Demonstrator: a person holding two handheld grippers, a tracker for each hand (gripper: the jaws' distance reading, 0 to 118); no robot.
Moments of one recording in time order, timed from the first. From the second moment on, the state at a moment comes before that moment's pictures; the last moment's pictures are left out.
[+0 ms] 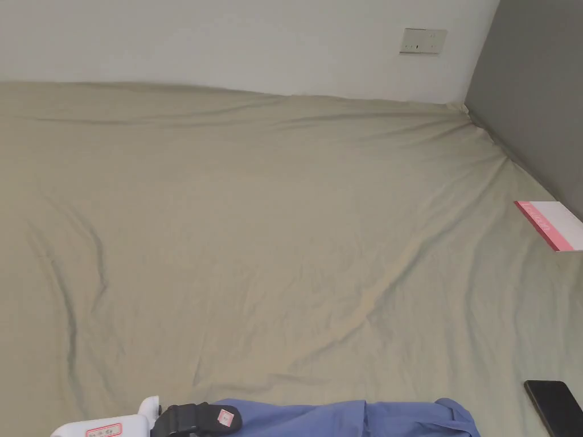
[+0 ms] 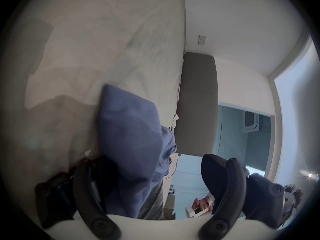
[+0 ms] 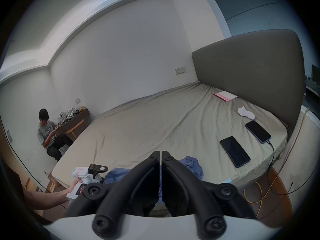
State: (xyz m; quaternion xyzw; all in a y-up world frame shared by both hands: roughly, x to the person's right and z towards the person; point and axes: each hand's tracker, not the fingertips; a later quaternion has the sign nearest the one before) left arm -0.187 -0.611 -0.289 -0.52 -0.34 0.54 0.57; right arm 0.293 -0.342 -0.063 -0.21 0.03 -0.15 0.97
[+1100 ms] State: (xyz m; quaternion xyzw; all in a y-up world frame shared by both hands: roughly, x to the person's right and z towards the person) left arm -0.333 -0.489 -0.260 -0.52 -0.12 0.27 0.80; right arm 0.279 -0.347 -0.081 -0.22 0.03 -0.12 0.97
